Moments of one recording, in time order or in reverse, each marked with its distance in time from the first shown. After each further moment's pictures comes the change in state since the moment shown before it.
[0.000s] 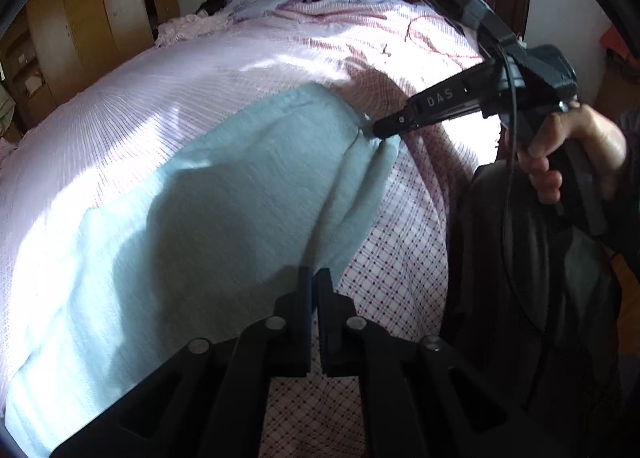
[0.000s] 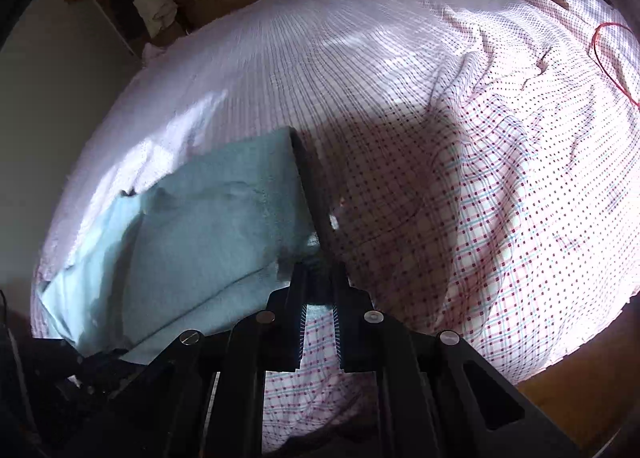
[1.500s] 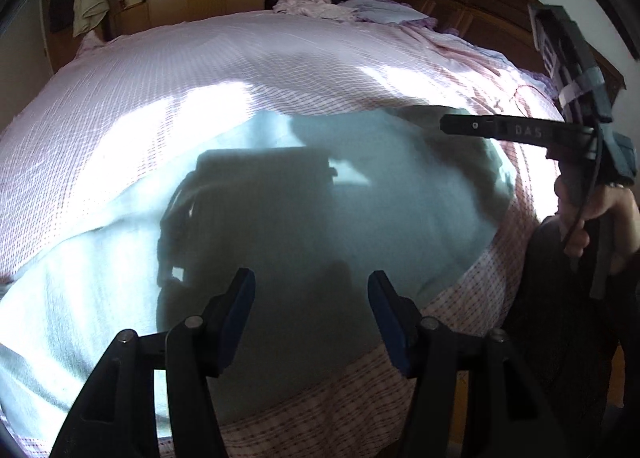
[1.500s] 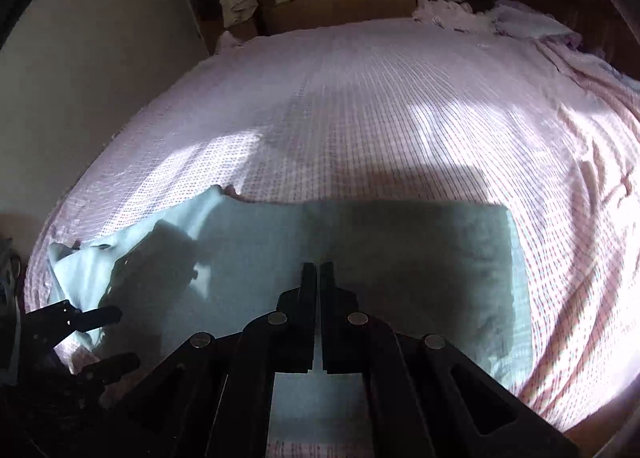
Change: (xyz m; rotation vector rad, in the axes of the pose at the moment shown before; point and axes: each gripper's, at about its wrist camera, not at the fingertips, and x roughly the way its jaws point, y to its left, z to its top) left arm -0.051 0.123 -0.070 -0.400 -0.030 0.125; right arm 0.018 0.132 0.007 -0.284 -0.159 0.078
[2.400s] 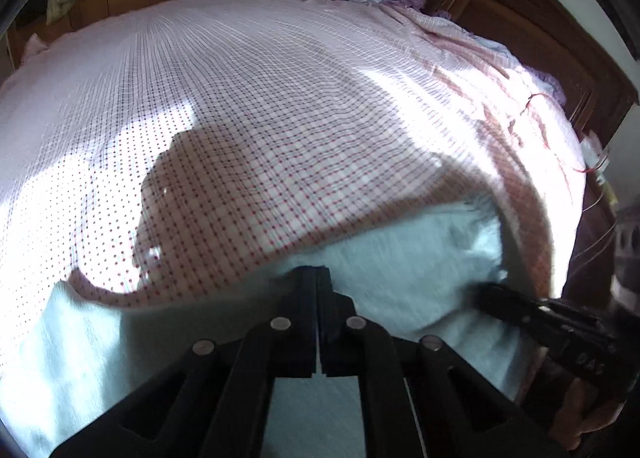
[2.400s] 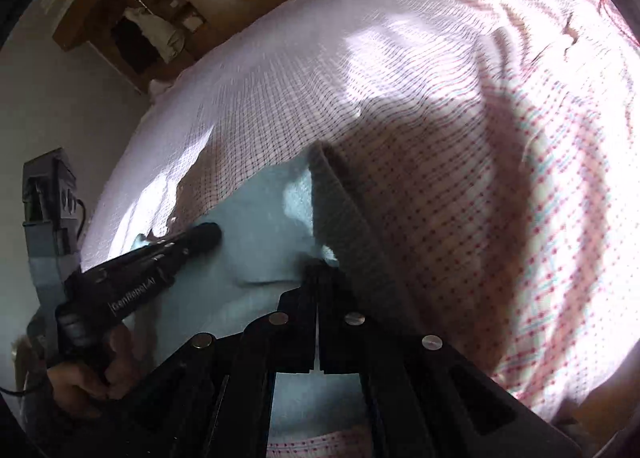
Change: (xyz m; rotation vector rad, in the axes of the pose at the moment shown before) left arm 0.145 -0.086 0.152 0.013 0.091 -0.120; right arm 0.017 -0.101 -0.026 0.430 0.046 0.036
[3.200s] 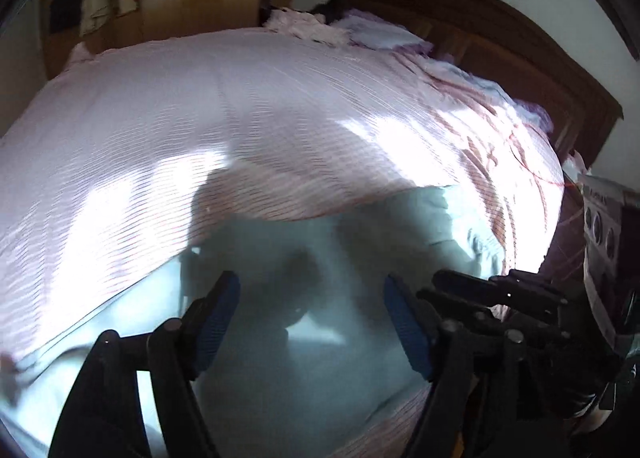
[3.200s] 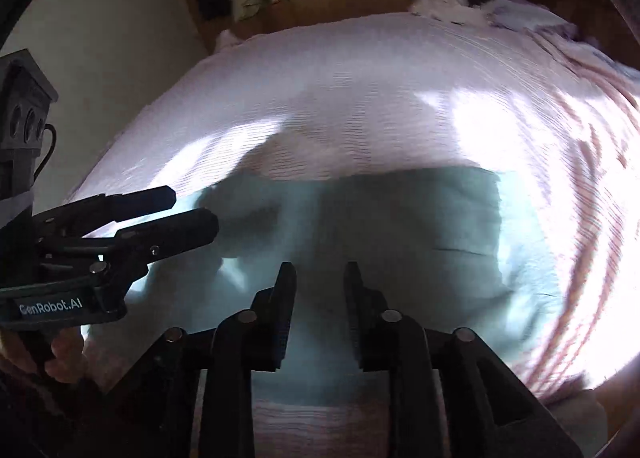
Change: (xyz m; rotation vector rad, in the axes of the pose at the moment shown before) left arm -0.156 0.069 -0.074 -0.050 -0.149 0.086; right arm -0.031 0.151 -0.069 -0.406 -0.025 -0.005
